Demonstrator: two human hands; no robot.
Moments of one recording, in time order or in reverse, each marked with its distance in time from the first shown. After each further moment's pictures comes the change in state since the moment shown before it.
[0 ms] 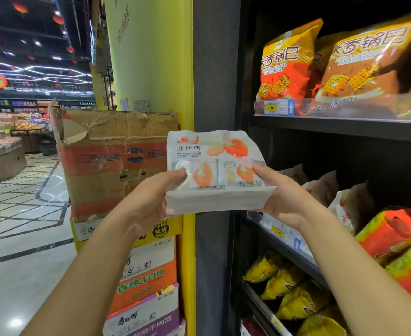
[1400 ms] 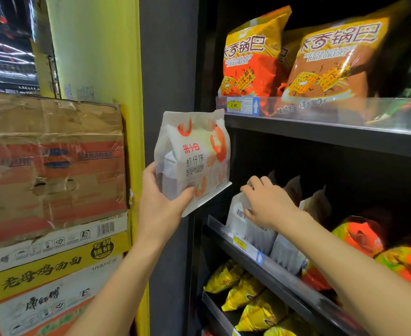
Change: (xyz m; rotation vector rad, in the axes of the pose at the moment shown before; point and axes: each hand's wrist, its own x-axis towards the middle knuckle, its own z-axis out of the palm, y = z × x) left_hand 0.109 -0.075 0.087 0.243 0.367 0.542; right_hand 0.063 0.009 -0.110 -2.113 0.283 -0.178
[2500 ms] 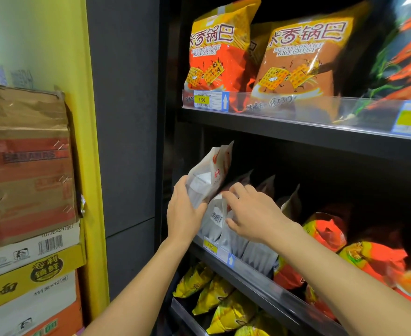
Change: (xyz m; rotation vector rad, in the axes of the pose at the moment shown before) left_hand 0.009 -0.081 0.138 0.226 -0.225 0.017; right_hand -0.030 0.014 -0.002 -0.015 -0.014 -0.006
